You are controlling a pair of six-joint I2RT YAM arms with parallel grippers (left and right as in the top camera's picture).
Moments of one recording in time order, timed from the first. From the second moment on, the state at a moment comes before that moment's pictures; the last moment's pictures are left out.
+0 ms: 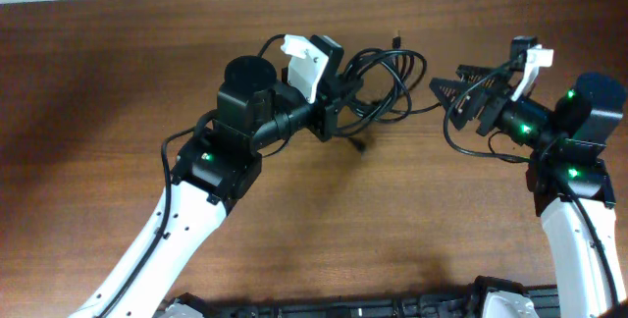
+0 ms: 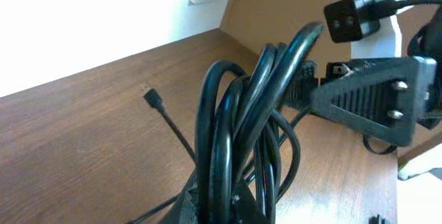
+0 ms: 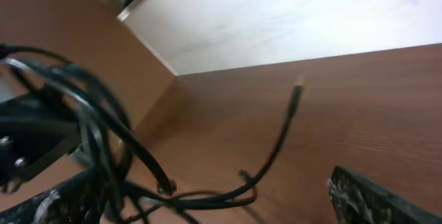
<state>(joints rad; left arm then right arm) -0.54 1.33 1.16 -0.13 0.47 -0.16 -0.26 1.10 0.82 -0.01 -1.05 0.35</state>
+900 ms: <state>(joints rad) -0.70 1.33 1.16 -0.09 0.59 -0.16 -0.25 1.10 0.82 0.03 -1.02 0.31</state>
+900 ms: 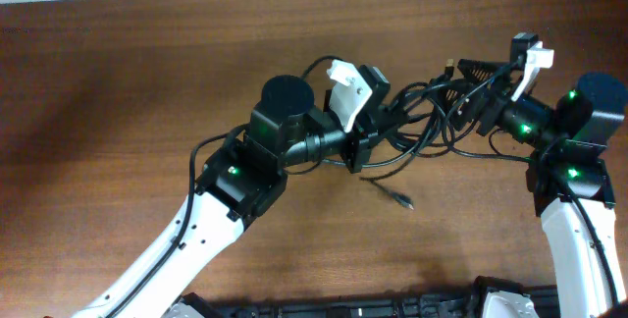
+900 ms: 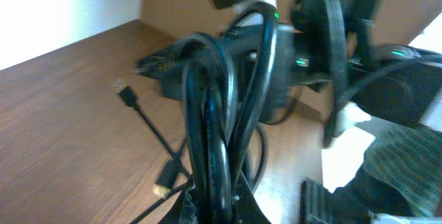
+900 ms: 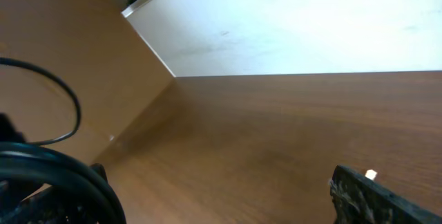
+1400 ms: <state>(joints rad) -0.67 1.34 1.16 -0.19 0.93 -0.08 -0.28 1.11 0.82 -0.03 -0.37 0.23</state>
